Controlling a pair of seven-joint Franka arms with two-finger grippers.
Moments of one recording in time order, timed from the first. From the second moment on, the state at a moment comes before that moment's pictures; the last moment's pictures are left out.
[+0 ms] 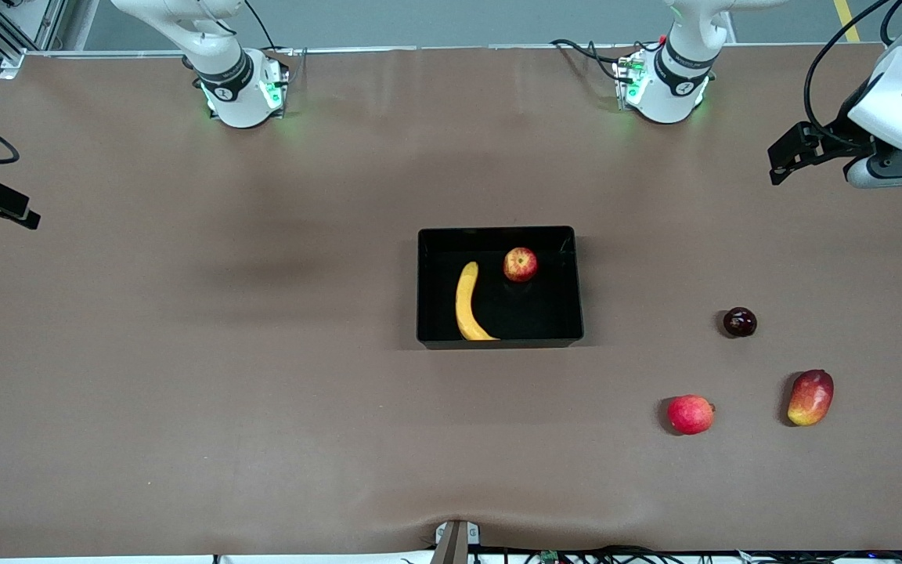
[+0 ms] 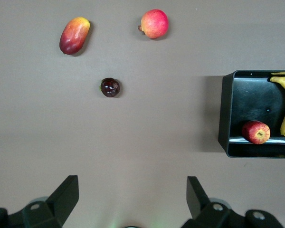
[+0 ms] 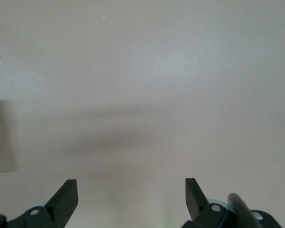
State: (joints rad) left arm 0.01 -0.10 -0.14 -1.65 0.03 1.53 -0.15; right arm -0.06 0.05 -0.07 -1.51 0.03 1.52 -0.04
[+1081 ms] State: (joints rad) left arm 0.00 0.02 -0.22 -1.73 0.03 1.69 -0.18; right arm -0.12 0.05 -0.08 -1.48 0.03 1.48 -0.04
